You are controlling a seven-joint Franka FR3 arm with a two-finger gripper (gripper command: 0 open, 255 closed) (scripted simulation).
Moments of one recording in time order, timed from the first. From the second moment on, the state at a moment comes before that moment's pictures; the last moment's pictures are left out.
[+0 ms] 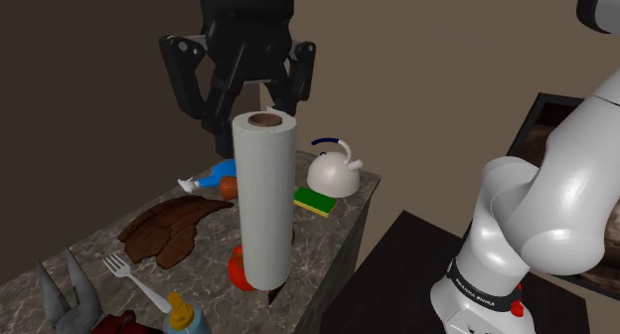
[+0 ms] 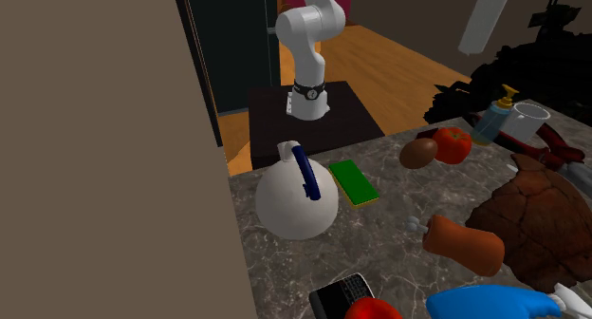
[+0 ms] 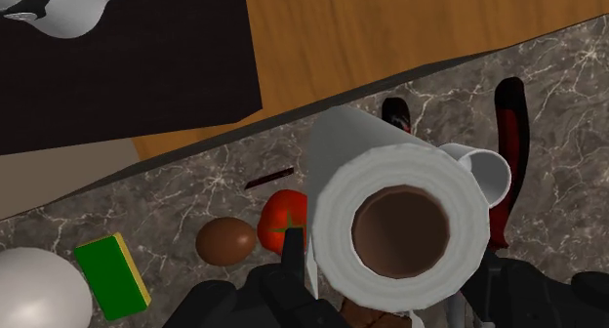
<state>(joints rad) 0.42 -0.28 0.39 -1.77 0.17 1.53 0.91</state>
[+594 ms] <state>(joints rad) 0.42 -0.30 0.40 -1.92 0.18 1.65 0.89</state>
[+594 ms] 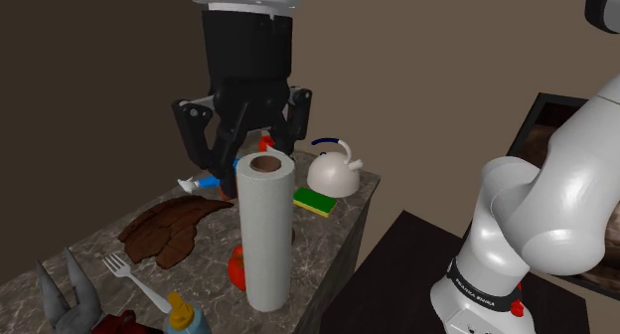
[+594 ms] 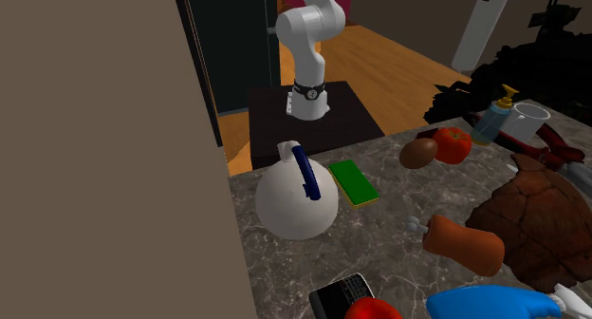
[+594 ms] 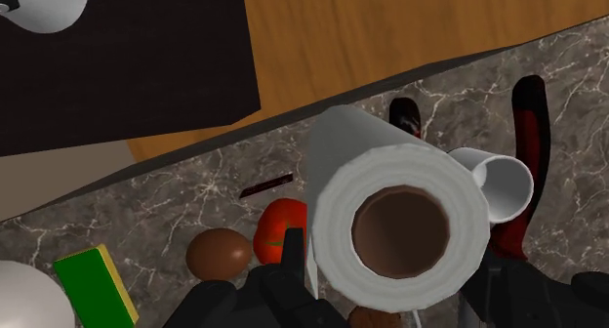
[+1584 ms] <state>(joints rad) 0.43 -0.32 0.41 -2.13 0.20 1.84 0.87</state>
